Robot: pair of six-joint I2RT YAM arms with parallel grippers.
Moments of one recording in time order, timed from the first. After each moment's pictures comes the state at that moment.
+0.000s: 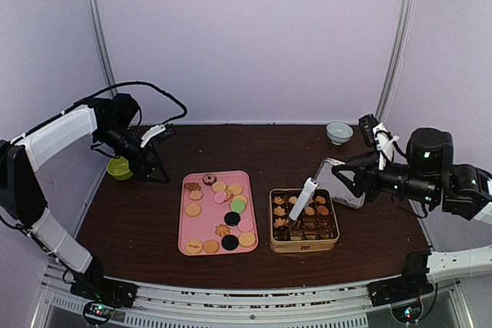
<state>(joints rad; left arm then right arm) -0.26 1.54 1.36 -1.13 0.63 0.68 1.00 0.74 0.88 -0.48 0.24 0.22</state>
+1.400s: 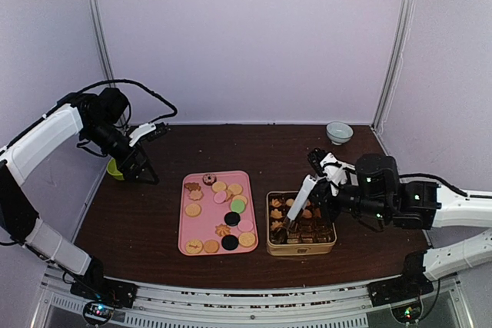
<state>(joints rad) -0.26 1.43 1.38 -1.24 0.51 0.64 1.05 0.98 0.68 -0.12 0.20 0.09</state>
